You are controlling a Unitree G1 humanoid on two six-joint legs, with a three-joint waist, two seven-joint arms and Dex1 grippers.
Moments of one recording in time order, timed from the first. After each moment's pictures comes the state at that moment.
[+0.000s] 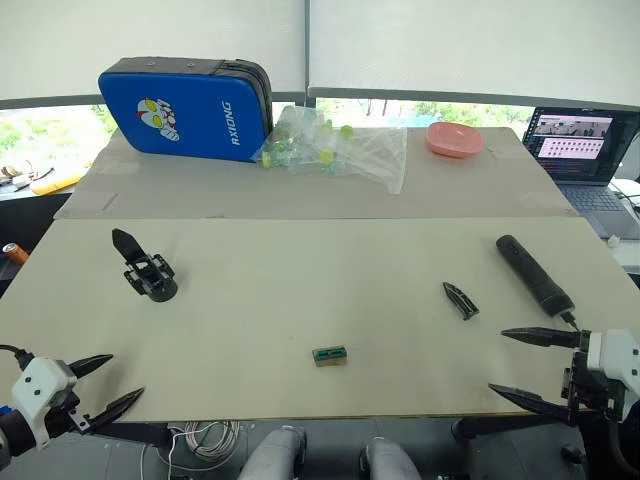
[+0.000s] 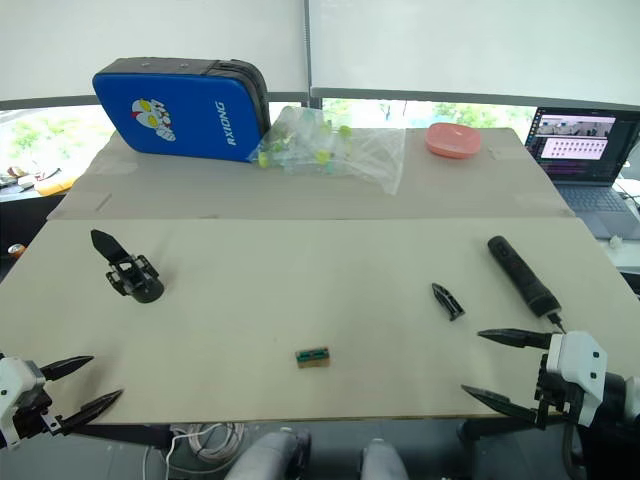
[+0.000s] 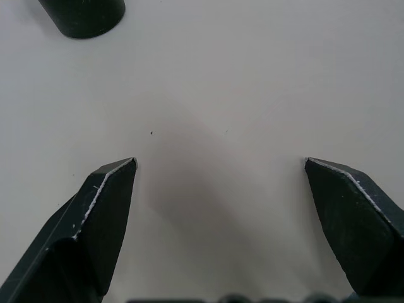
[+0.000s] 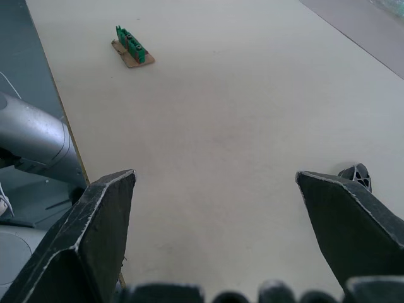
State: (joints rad) left arm 0.43 0.78 0.54 0.16 -0.37 -0.16 -1.11; right arm 0.36 -0.83 -0.51 -0.20 0.49 -0.07 1.32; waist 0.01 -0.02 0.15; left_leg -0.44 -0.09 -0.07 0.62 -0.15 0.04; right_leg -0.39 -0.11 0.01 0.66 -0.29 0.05
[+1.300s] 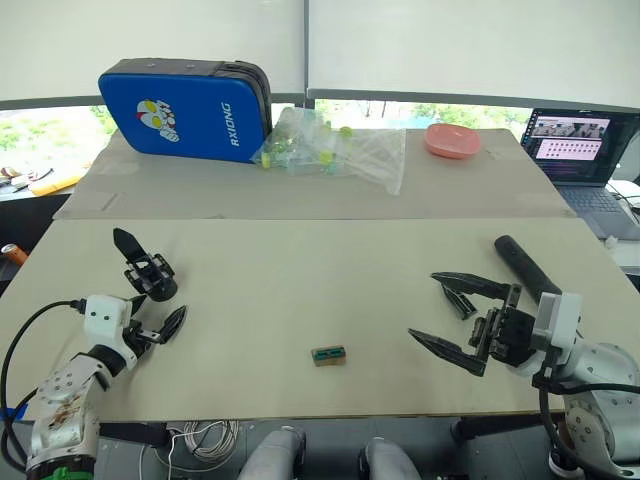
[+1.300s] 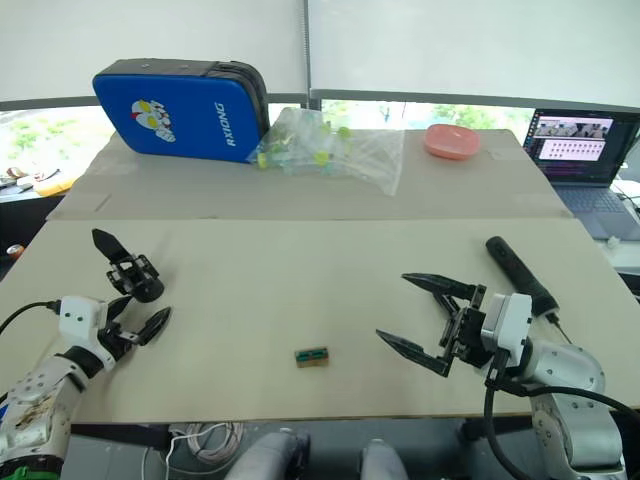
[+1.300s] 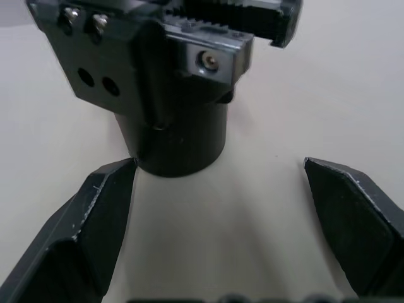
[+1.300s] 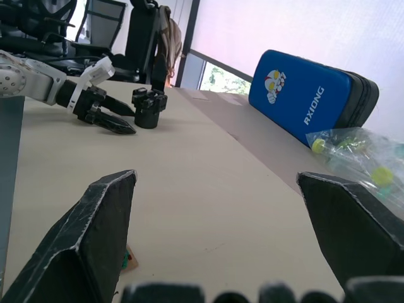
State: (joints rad) left arm -0.02 0.54 0.38 0.24 -0.31 0.03 -0.63; right arm 0.09 -0.60 -0.25 -0.44 0.56 -0.04 1.06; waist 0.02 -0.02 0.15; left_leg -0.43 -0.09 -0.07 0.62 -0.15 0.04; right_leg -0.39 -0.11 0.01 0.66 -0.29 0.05
